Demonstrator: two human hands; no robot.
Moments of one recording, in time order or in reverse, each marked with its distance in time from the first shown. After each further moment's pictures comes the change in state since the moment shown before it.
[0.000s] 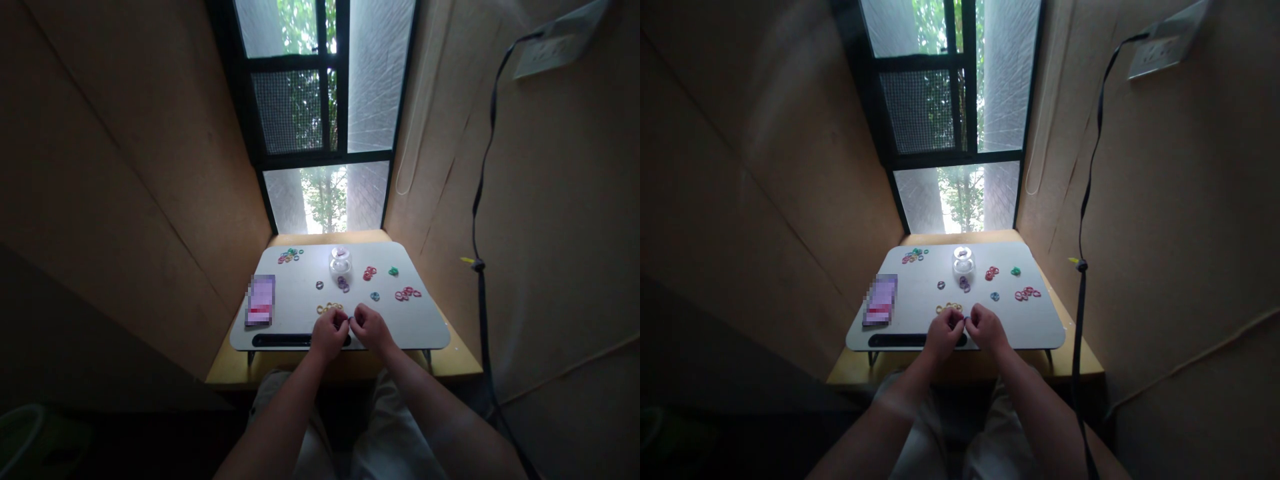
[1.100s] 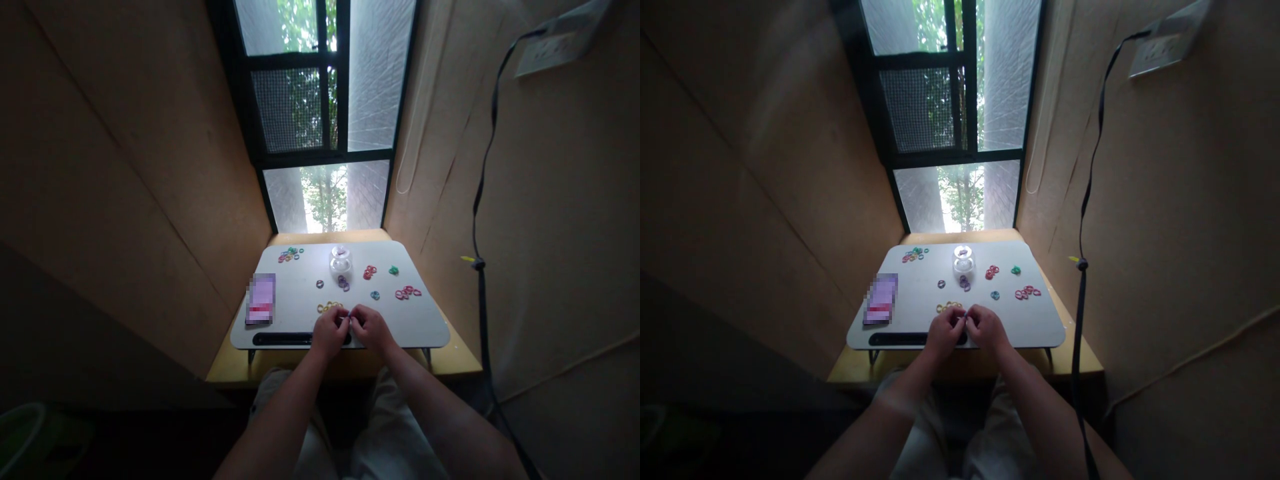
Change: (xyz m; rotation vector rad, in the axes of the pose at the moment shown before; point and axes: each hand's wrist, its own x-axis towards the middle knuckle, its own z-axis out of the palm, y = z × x) left_hand 0.001 -0.001 0.002 0.008 -0.012 0.022; right_hand -0.002 -0.003 -0.003 0.057 -0.049 -0.055
